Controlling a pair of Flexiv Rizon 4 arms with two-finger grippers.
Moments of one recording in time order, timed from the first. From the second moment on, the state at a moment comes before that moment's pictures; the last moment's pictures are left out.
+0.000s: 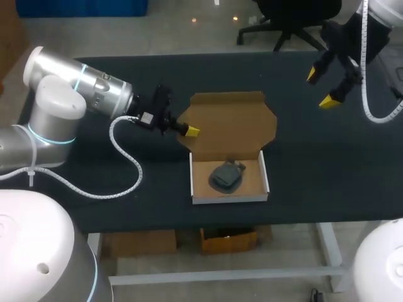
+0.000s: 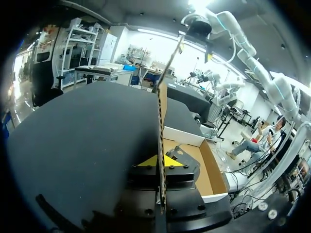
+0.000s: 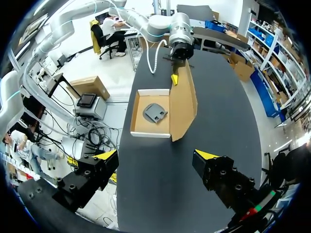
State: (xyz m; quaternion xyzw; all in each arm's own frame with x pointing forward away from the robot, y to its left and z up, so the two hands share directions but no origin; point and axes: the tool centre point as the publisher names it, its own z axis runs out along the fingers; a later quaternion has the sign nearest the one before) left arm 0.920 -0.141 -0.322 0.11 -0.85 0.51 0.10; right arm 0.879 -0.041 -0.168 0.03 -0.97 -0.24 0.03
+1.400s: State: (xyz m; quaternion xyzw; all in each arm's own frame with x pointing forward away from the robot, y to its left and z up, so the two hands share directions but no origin) left arm 0.926 -0.139 -0.324 0.09 -0.85 0.51 0.09; right arm 0.923 0.026 -0.149 0.01 -0.99 -0.16 0.00
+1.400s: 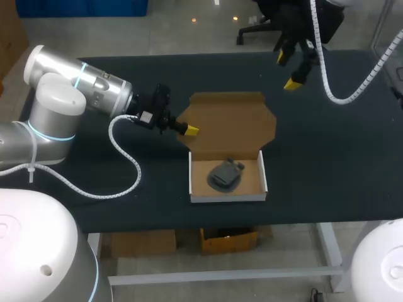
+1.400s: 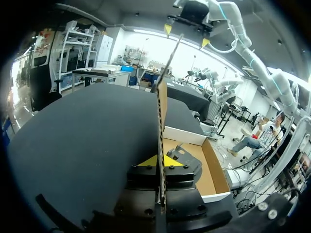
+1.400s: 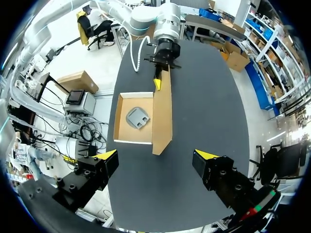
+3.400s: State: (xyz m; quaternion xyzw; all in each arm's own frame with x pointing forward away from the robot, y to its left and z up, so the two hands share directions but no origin) left arm 0.898 -0.140 -0.324 -0.04 -0.86 0.50 -0.04; right arm 0.917 0.043 -0.159 -0.06 -0.99 -0.12 -0.01
